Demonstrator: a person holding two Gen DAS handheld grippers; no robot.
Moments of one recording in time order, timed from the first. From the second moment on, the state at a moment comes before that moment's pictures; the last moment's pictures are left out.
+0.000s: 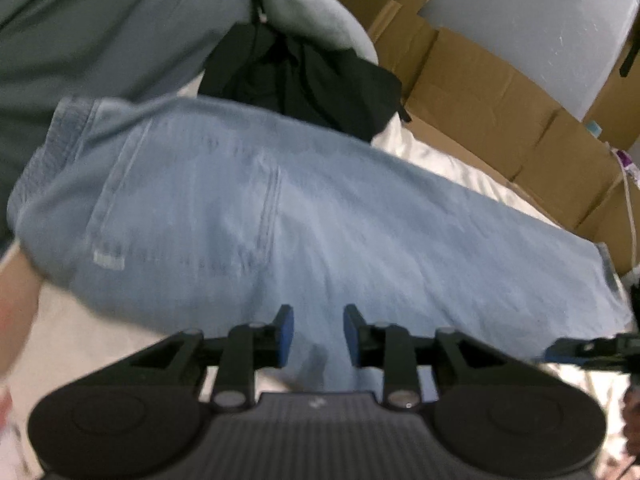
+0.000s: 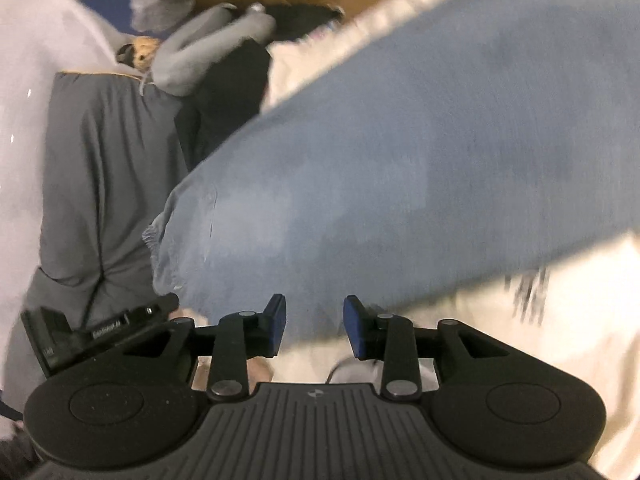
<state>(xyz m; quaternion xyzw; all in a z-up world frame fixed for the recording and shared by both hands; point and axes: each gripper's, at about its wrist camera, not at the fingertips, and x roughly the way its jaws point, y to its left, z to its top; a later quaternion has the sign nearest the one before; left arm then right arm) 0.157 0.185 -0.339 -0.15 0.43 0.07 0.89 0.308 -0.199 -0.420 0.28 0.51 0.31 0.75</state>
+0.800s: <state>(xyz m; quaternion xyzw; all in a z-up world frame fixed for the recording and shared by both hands) 0.325 0.177 -0.386 -0.06 0.41 0.12 0.90 0.405 -0.172 -0.434 0.09 0.49 0.22 0.84</state>
